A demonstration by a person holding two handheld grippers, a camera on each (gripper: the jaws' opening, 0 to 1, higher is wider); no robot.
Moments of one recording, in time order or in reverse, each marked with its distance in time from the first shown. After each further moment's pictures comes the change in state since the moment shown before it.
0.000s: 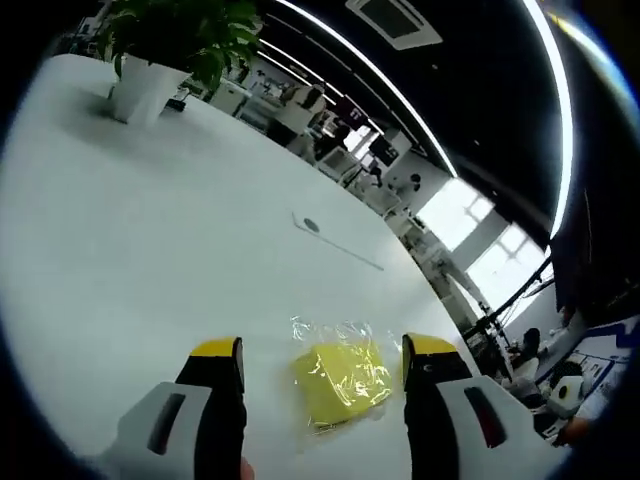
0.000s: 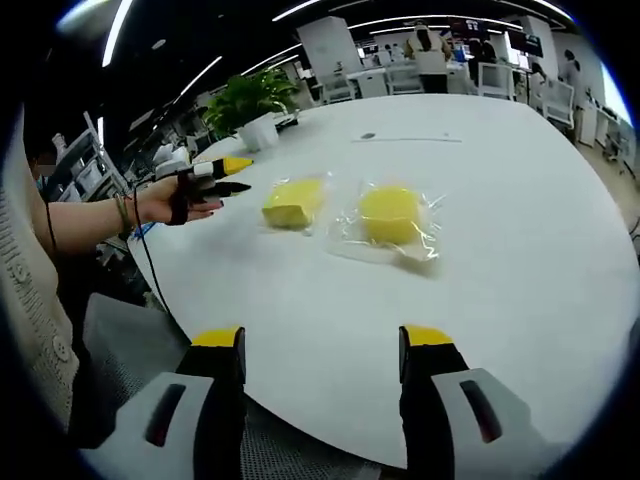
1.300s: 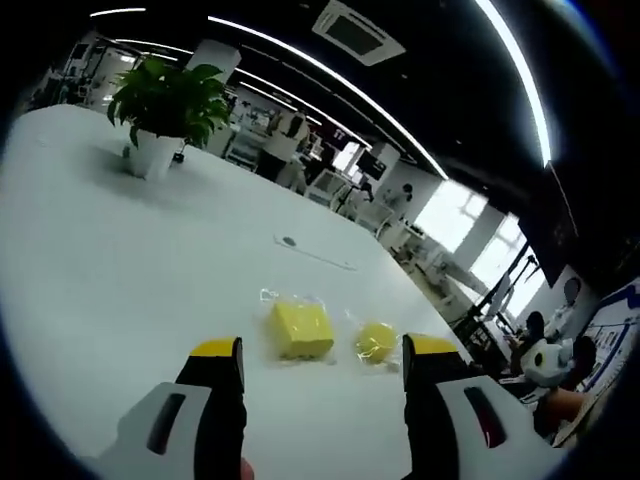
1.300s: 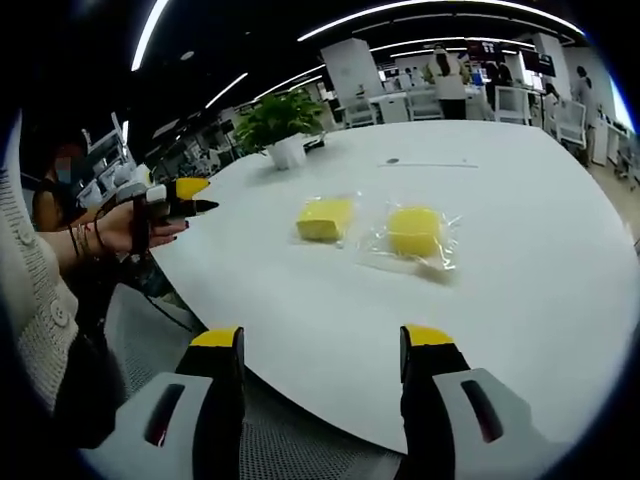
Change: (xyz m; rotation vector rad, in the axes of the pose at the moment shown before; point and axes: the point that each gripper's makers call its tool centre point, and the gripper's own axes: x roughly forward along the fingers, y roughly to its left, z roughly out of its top) left arm -0.146 -0.063 -0.025 0.118 -0.112 0.022; right arm -0.028 0.033 -0.009 -0.056 -0.104 0.070
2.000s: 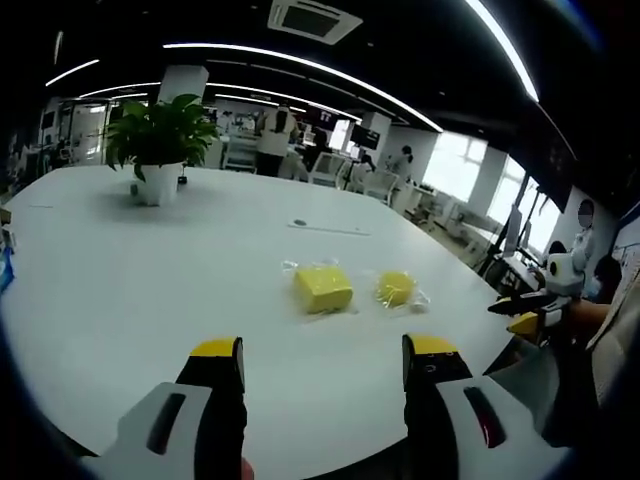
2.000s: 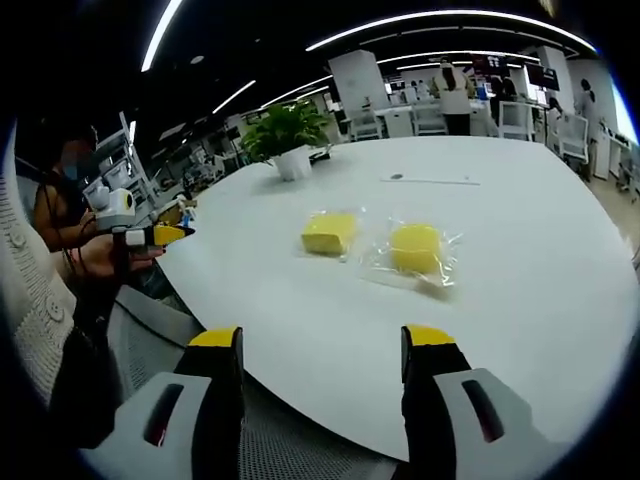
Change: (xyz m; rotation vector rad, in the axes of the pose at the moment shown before) left arm -0.070 -0.001 -0.040 0.266 0.076 0.081; right arm -0.011 0.007 0.011 -0.045 -0.061 0.008
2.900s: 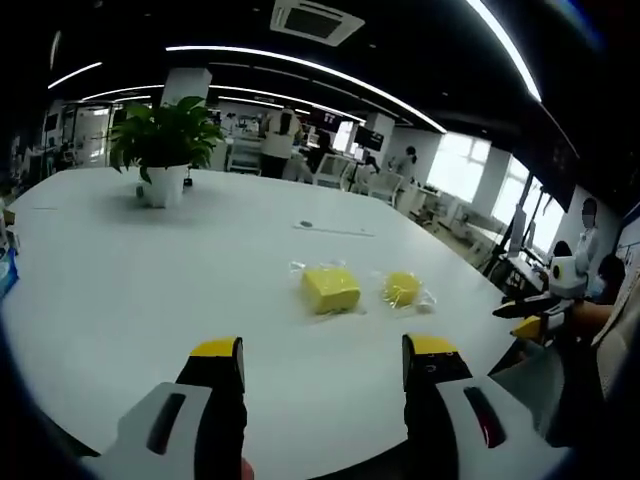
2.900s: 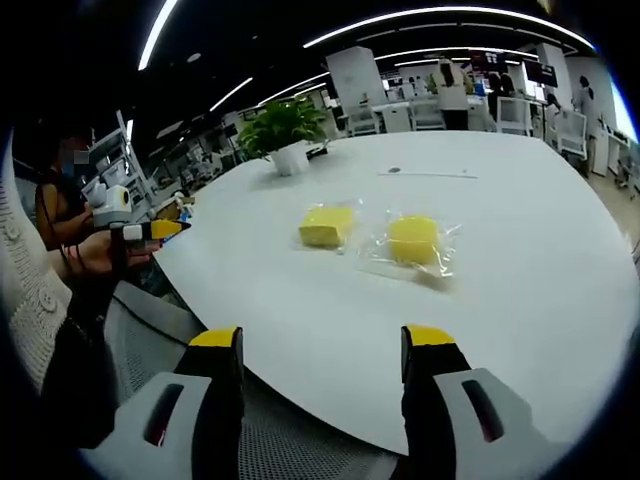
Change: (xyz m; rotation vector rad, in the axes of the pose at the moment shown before) left arm -0.002 0.020 -0.003 0.011 -0.011 0.028; right arm 0.001 -0.003 -0.010 0.011 0.019 -0.008
